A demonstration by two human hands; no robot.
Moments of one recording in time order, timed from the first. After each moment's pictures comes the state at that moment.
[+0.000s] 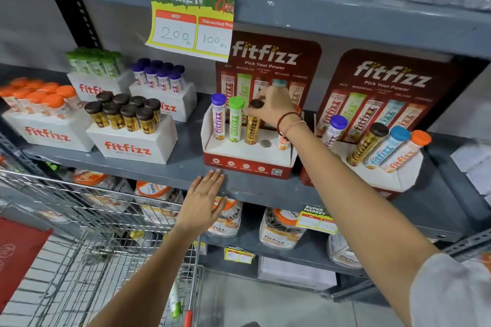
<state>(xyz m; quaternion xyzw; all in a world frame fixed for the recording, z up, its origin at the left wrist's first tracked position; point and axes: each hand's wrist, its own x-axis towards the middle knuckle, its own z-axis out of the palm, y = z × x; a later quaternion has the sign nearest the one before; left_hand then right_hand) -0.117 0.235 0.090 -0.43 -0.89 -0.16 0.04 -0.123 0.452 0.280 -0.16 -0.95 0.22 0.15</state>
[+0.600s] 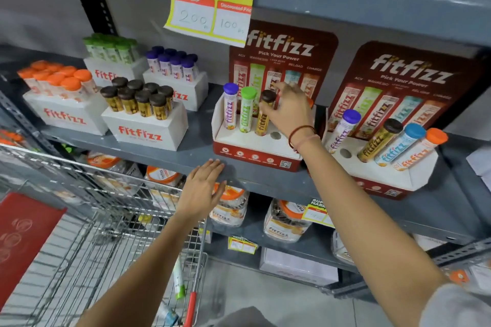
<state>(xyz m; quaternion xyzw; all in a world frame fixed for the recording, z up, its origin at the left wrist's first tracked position) -0.113 0.221 0.108 -0.40 -0.89 -0.23 0.07 -0.093 0.435 0.262 -0.18 -0.94 0.16 0.26</state>
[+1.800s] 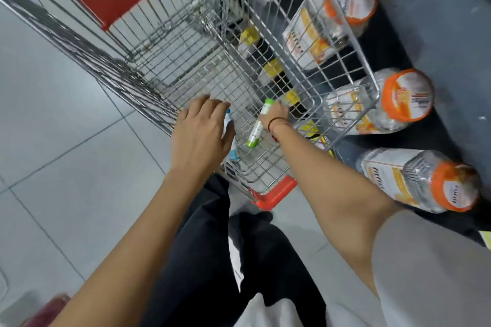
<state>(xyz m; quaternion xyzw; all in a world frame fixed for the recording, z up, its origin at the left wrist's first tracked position) 0.007 0.008 -0.001 0.03 -0.98 -0.18 -0.07 -0.101 0.155 -0.137 -0.15 -0.91 0.16 -0.36</state>
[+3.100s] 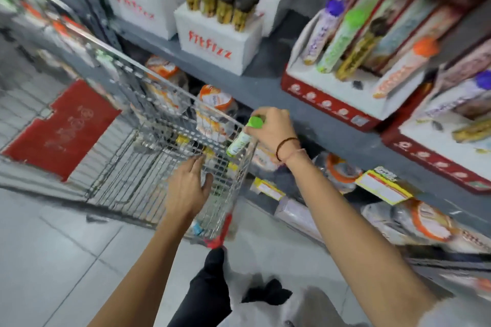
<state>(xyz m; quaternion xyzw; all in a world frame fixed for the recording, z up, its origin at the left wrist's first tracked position) -0.016 0.084 0.041 -0.10 -0.96 -0.26 0.00 -0.078 0.279 0.129 -0.09 -0.95 0.30 0.00</state>
